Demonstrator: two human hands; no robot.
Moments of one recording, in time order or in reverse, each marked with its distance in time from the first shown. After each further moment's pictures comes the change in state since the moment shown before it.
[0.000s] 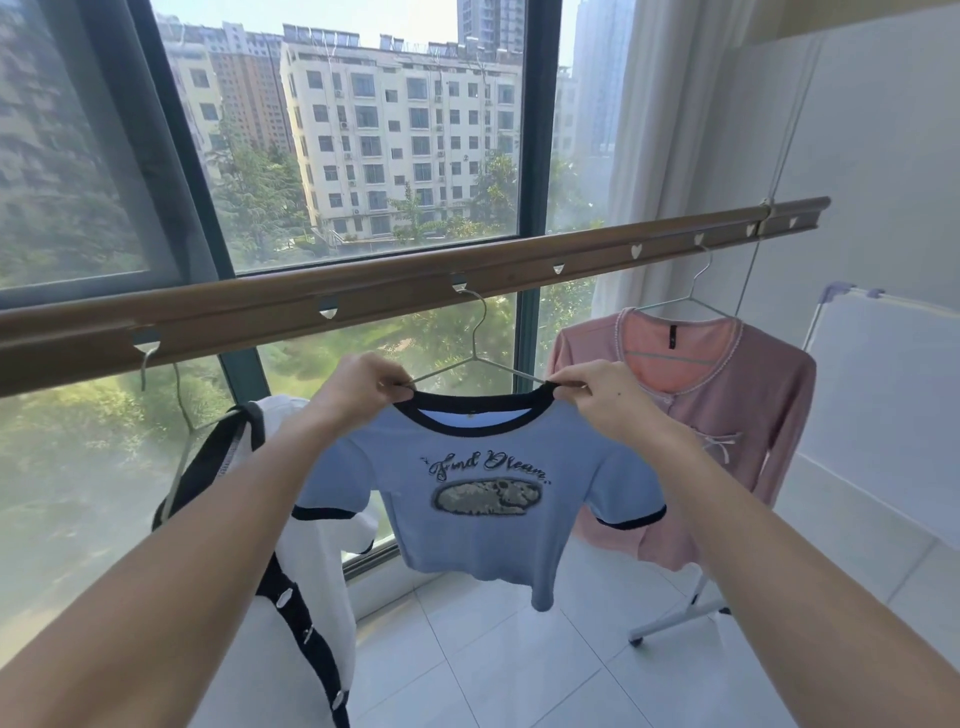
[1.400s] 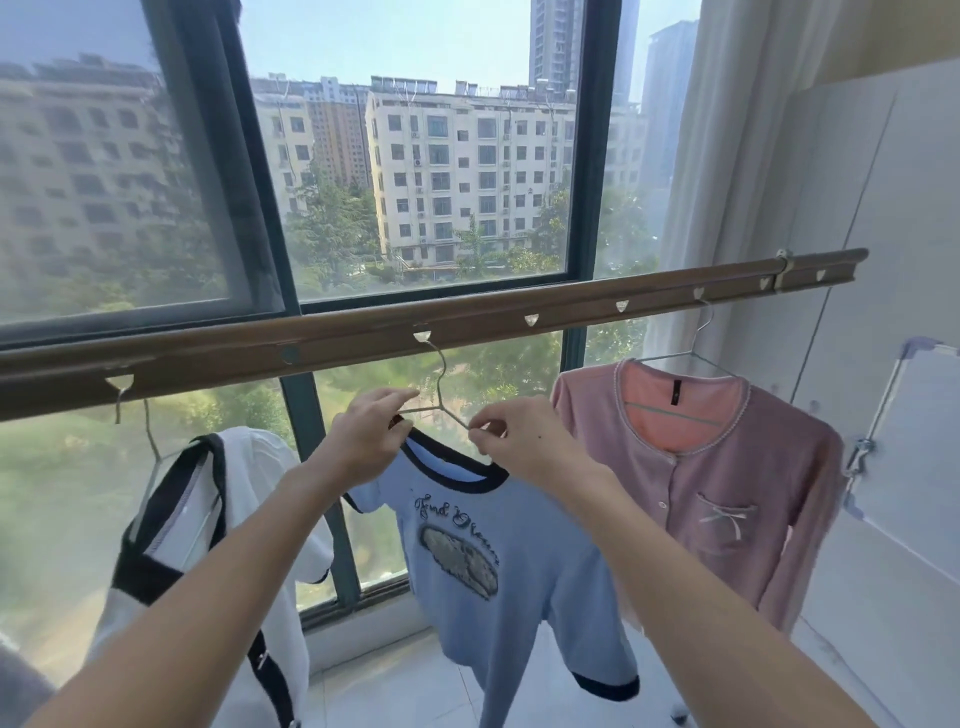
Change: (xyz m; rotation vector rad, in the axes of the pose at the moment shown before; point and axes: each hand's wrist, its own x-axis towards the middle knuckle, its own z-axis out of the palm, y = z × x) left_hand -0.035 0.011 -0.009 0.226 0.086 -0.012; right_hand 0.004 -0.085 0.033 0.104 -0.098 -0.239
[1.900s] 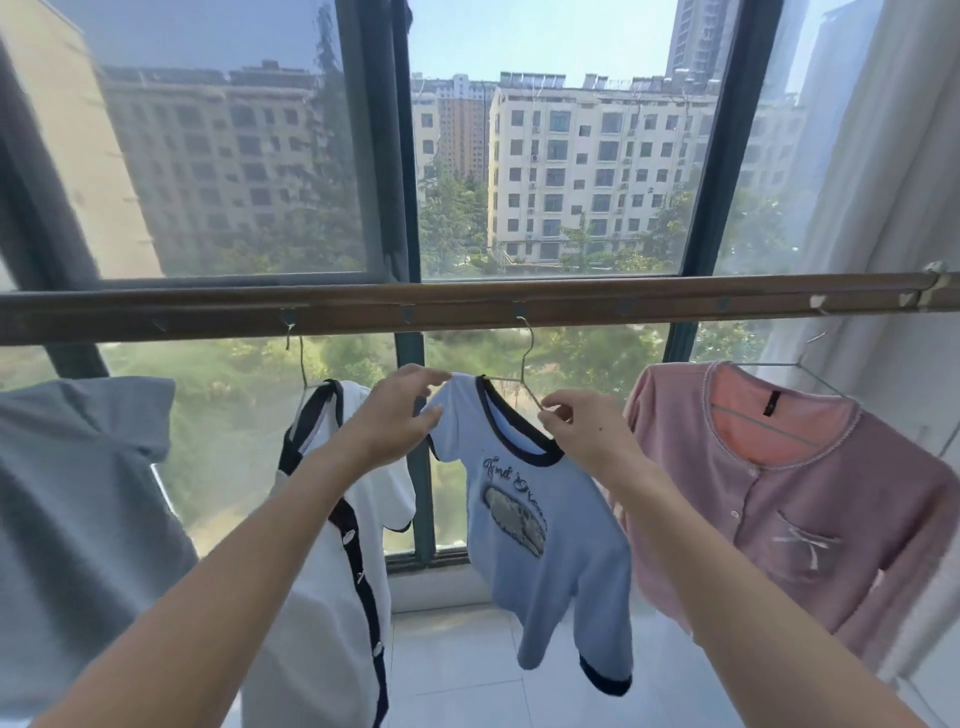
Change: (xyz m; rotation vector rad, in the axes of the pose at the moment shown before) left_hand -0.106 0.001 -0.065 -0.047 0.147 -0.117; right_hand -0.018 -0.027 0.033 0.029 0.011 0.016
